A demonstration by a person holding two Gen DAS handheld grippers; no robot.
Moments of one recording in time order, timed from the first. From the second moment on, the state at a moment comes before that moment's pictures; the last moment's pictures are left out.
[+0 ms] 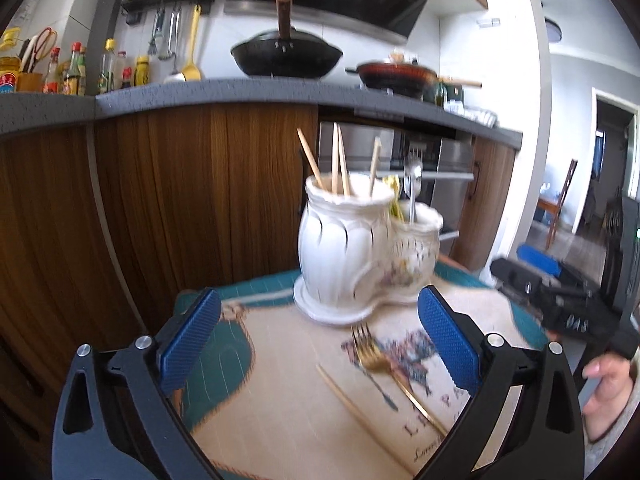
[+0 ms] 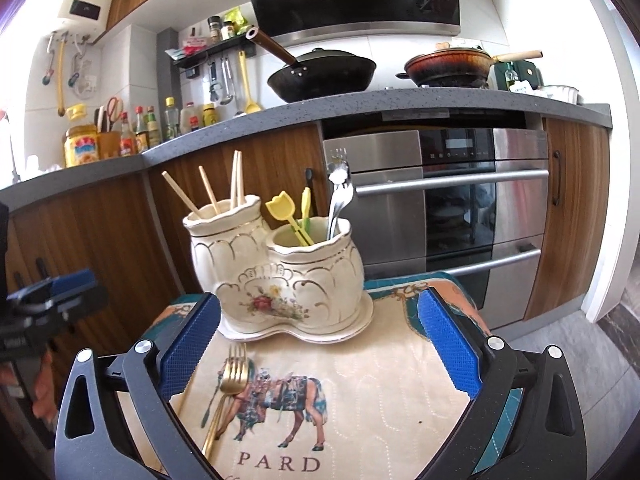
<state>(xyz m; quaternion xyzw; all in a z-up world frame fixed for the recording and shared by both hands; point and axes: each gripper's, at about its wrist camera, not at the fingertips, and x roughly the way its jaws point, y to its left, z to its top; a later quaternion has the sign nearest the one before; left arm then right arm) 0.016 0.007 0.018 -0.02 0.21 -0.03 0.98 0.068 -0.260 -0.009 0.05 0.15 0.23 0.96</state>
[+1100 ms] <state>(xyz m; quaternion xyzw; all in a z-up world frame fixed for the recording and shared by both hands) 0.027 -0.038 -0.053 0.01 0.38 -0.05 0.92 0.077 -0.261 -0.017 0.04 0.18 0.23 0.96</state>
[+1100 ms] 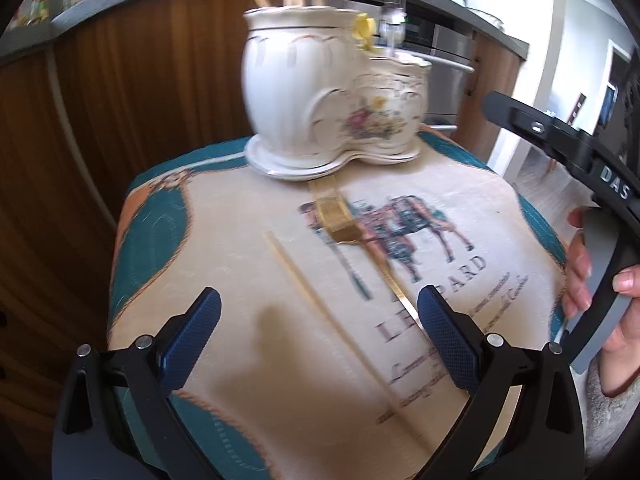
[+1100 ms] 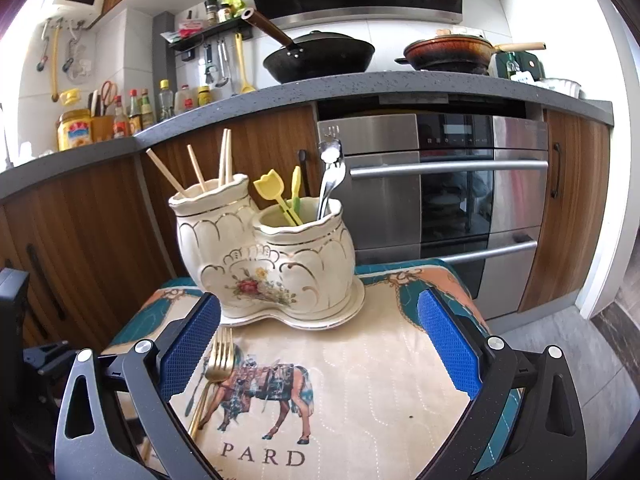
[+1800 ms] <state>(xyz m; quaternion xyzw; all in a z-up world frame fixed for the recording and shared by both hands) 0.037 -0.018 -0.069 0.02 0.43 -0.03 0.90 0.077 -0.259 -0.017 0.04 0.20 0.25 0.95</state>
